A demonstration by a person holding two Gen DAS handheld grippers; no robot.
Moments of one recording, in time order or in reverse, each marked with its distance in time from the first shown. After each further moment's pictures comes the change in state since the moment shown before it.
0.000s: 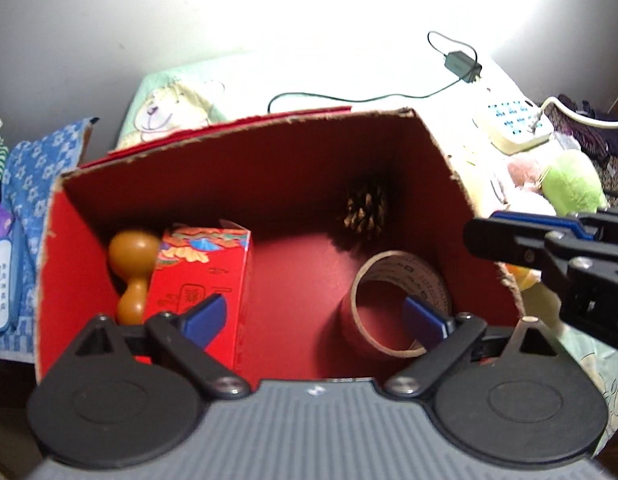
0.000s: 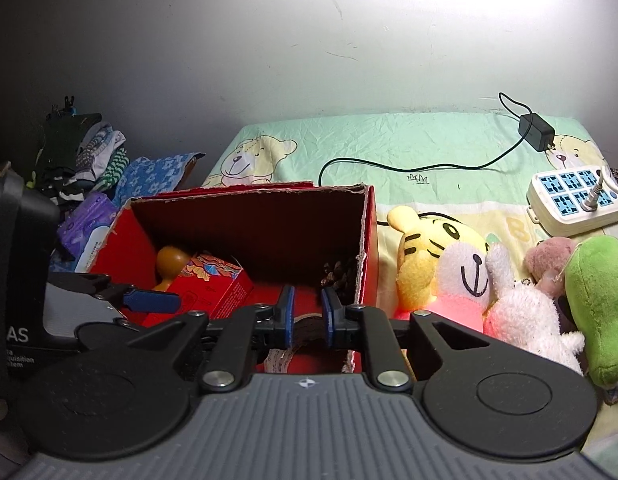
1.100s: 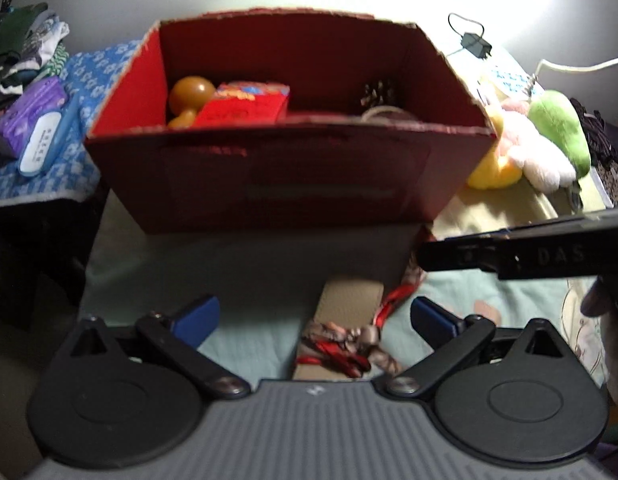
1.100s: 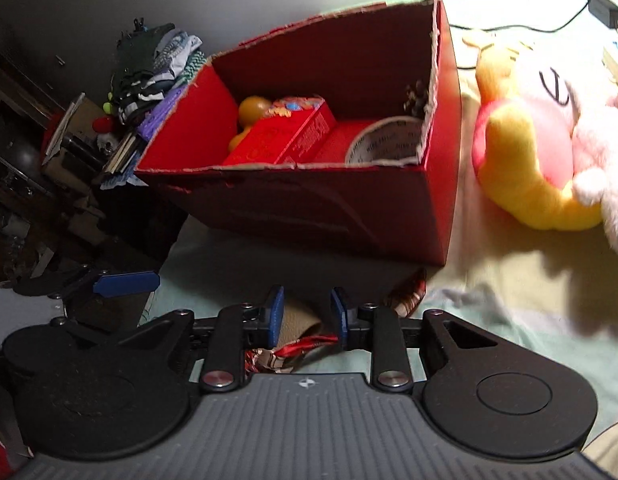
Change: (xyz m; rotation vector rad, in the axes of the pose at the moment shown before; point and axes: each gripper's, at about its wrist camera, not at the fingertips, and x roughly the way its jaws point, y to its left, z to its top) left arm -0.054 -0.018 -0.157 -0.143 0.021 0.035; right arm 0.009 -0.009 -0.102 0.034 0.310 0.279
